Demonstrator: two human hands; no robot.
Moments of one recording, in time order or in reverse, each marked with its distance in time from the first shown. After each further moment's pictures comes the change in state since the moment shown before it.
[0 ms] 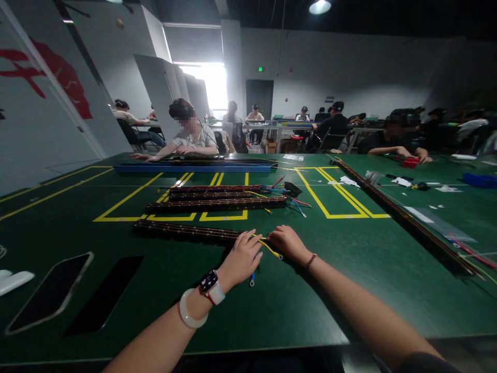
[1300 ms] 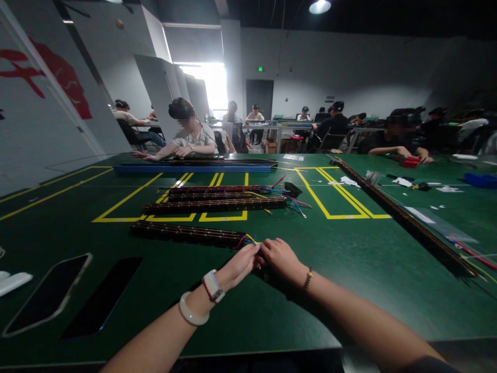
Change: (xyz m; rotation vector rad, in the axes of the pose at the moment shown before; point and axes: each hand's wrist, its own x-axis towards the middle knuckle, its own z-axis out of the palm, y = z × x) left_hand 0.010 0.014 0.013 -1.718 -0.128 -0.814; right_hand -0.010 -0.062 -0.012 -0.181 -0.203 -0.085
